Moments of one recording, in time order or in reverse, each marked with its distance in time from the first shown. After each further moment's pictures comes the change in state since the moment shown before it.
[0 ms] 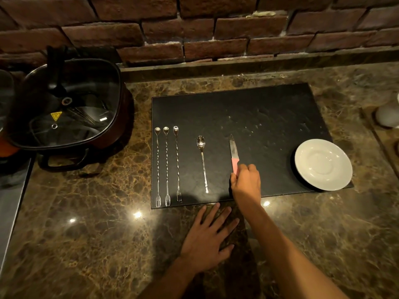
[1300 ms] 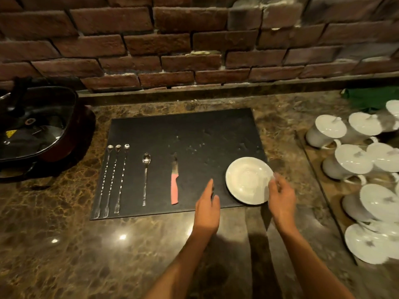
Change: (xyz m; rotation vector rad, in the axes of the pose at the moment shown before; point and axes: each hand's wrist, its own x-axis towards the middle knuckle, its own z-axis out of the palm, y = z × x) left_hand 0.178 0.154 -0.089 -1.203 0.391 -0.643; right_hand 0.049 0.227 -0.153 0.576 0.287 0.142
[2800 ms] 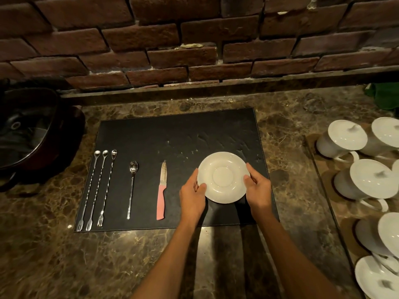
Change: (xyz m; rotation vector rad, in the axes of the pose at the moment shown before) left_hand 0.081 0.031 0.011 -0.187 0.205 -0.027; right_hand 0.071 0.008 0.070 0.334 -0.291 0.108
